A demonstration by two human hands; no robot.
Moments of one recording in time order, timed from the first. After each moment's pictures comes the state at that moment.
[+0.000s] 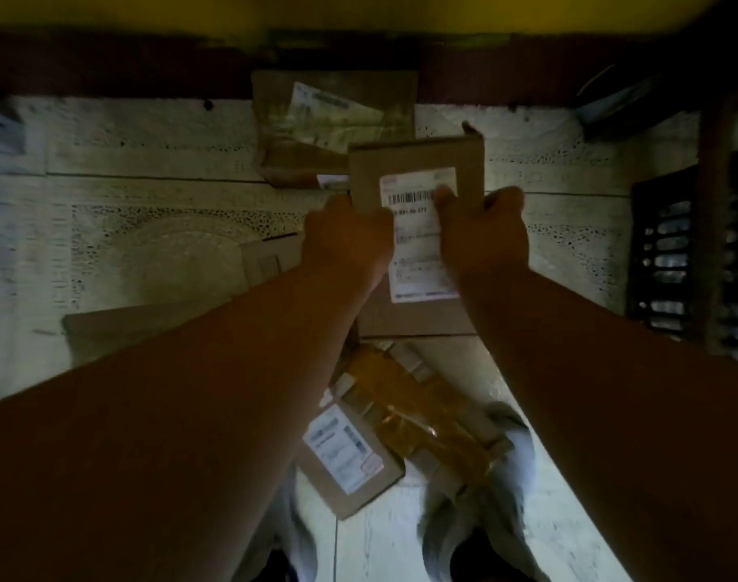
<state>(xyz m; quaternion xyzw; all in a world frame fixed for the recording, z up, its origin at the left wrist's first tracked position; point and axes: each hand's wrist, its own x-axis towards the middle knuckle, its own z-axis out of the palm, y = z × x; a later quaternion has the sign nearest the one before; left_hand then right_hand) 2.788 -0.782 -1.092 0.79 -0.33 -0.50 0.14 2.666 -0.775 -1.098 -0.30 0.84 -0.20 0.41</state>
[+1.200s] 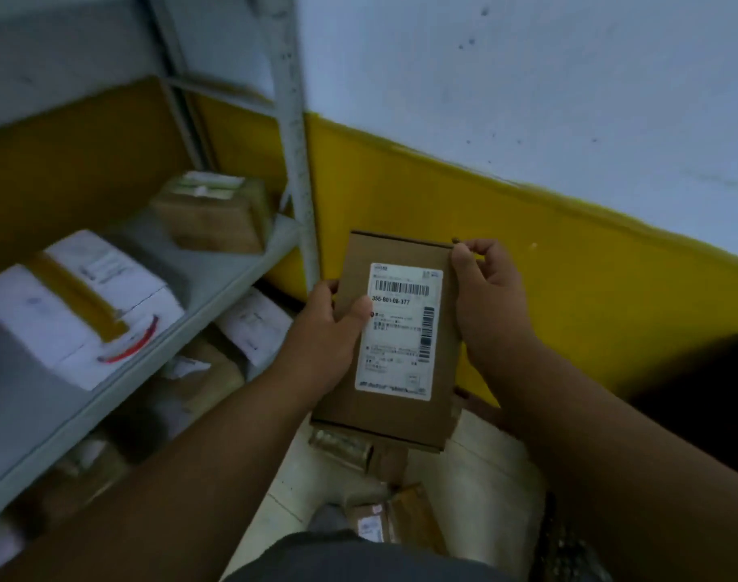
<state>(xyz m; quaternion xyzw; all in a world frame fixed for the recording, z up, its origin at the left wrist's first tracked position) 2.969 -0.557 -0.326 0.72 -0.35 -0.36 0.47 2.825 -0.661 -0.305 -0.58 0.50 -0.41 0.48</state>
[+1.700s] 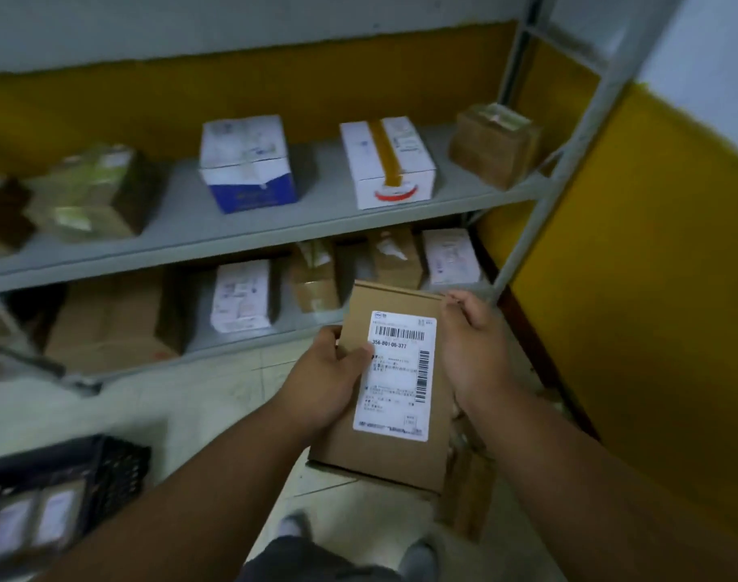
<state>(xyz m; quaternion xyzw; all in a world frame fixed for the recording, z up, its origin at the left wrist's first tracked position) 2.820 -0.248 -0.336 0.83 0.01 -0.25 0.49 2.797 -0.422 -0.358 -0.73 0.32 -0.12 0.60</state>
